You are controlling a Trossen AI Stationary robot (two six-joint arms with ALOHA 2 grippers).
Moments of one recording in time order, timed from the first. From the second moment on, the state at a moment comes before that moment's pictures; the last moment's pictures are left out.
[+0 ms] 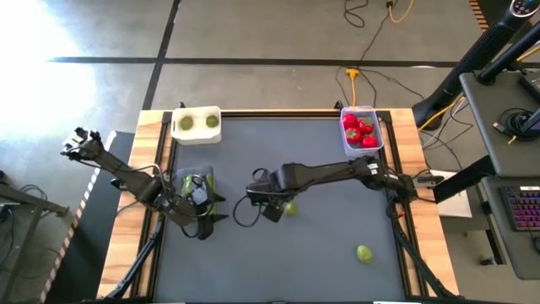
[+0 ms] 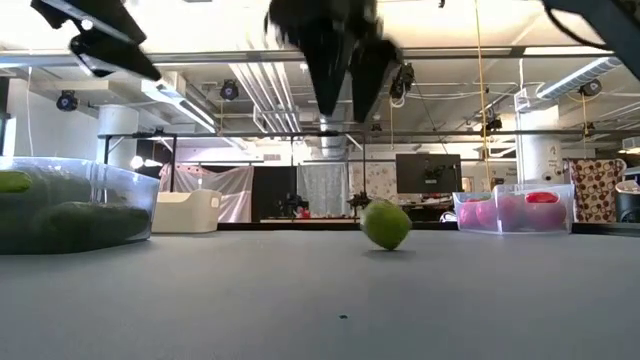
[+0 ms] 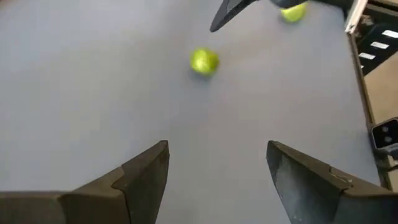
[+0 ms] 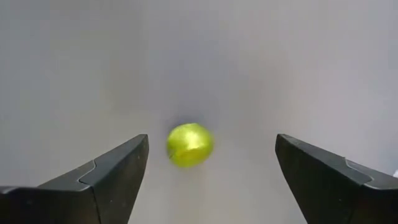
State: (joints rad) left arm -0.56 1.03 0.76 -0.51 -0.51 -0.69; right arm 0.15 2.29 2.34 -1.56 0.19 0.69
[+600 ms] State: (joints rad) left arm -0.46 1.25 0.77 -0.10 -0.54 -0.15; right arm 0.43 2.21 2.34 -1.57 0.24 1.31
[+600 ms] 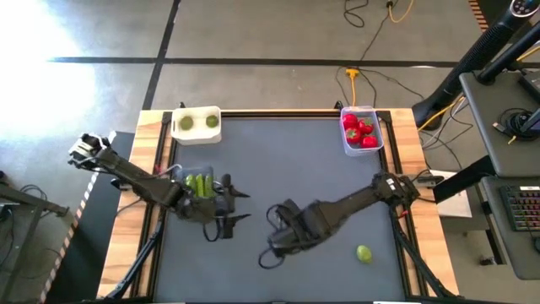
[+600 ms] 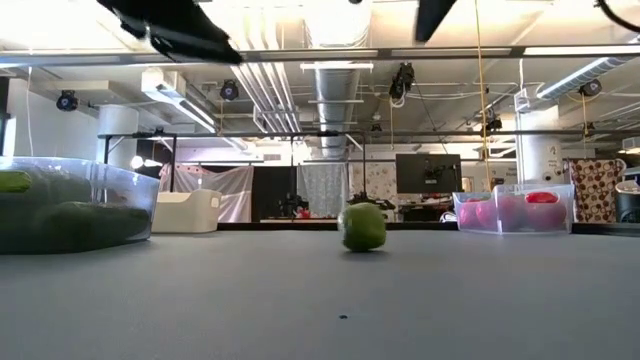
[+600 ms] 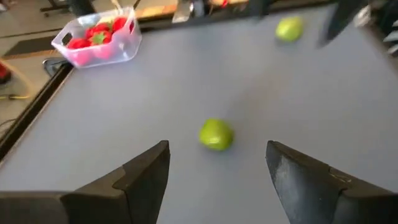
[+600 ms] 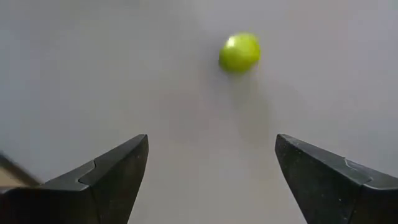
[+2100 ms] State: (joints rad) left arm -0.20 1.99 1.10 0.11 -0.24 -0.02; right arm 0.61 2.21 2.22 -1.57 0.32 1.73
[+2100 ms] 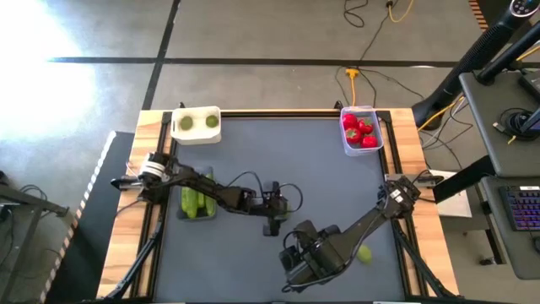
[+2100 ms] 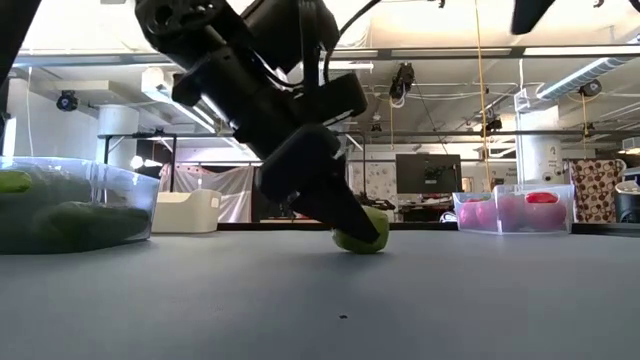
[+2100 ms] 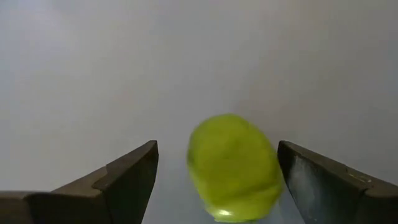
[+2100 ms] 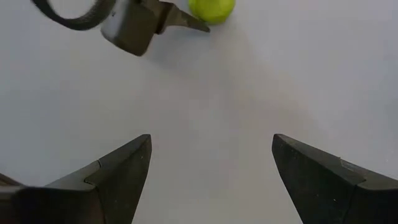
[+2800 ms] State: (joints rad) left arm -0.17 1.99 1.08 0.09 -0.16 -0.12; right arm 0.55 2.21 2.22 -1.57 0.33 1.65
